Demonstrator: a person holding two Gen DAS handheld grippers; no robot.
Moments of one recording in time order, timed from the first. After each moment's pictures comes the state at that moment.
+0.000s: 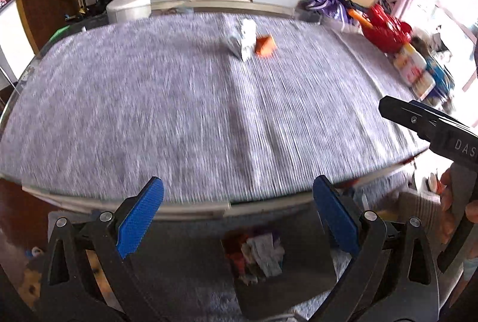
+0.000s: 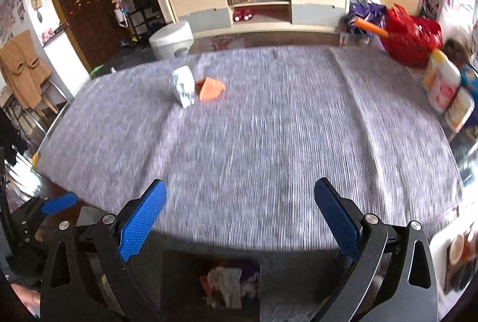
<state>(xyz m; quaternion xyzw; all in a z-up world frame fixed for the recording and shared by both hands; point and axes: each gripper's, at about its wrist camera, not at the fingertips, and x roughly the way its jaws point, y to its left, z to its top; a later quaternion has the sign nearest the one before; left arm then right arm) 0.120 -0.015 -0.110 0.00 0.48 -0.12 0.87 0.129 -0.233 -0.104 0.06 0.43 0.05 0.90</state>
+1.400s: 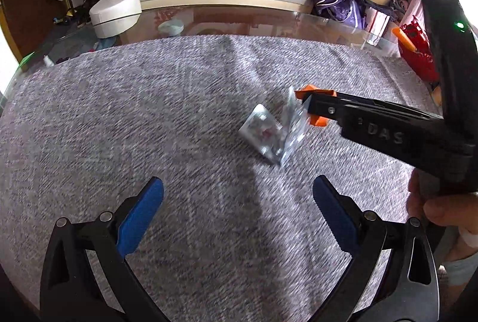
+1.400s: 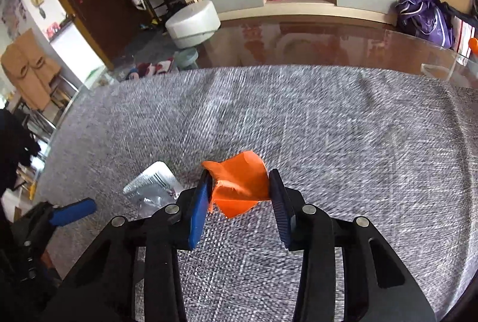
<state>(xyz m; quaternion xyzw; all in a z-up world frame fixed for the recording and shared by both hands) 0.311 -0.038 -0.145 0.01 0.50 -0.13 0.86 0.337 -0.199 -0.160 0.09 0.47 0.14 0.87</state>
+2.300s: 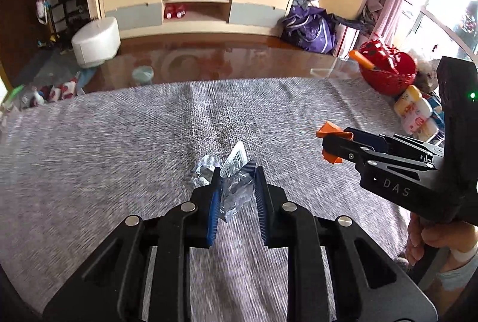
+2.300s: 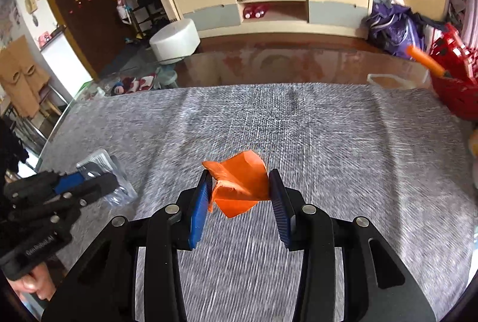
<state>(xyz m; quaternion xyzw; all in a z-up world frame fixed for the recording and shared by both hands) 0.275 -0.059 -0.077 0.00 0.45 -0.18 0.88 0.261 -0.242 -0.104 0.06 0.44 0.09 0.89</state>
